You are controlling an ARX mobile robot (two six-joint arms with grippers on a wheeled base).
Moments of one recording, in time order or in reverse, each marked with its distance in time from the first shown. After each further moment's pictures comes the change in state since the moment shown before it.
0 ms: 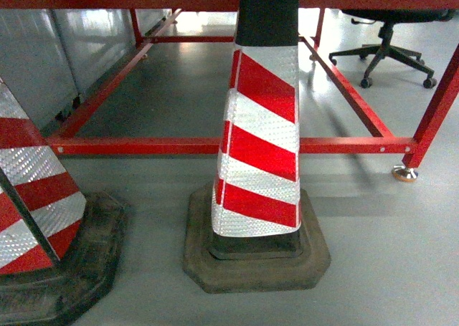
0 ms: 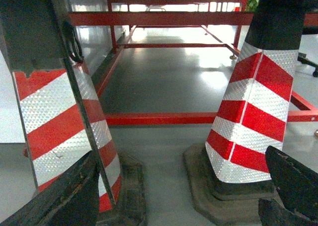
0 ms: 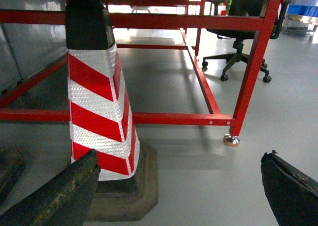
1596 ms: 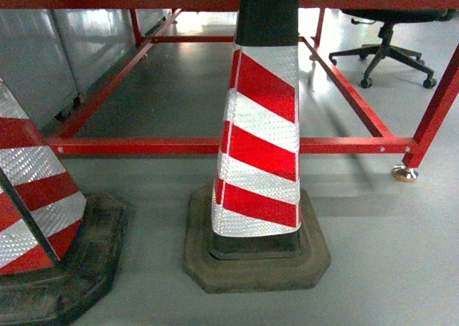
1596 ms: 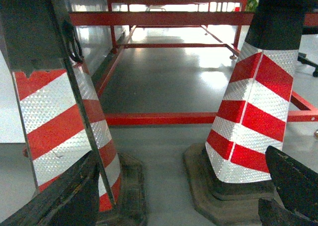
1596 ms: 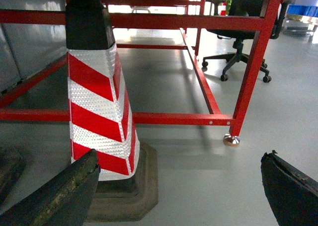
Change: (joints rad) left arm 0.000 0.000 0.000 0.000 0.000 0.000; right arm 0.000 0.000 0.000 0.000 0.000 0.000
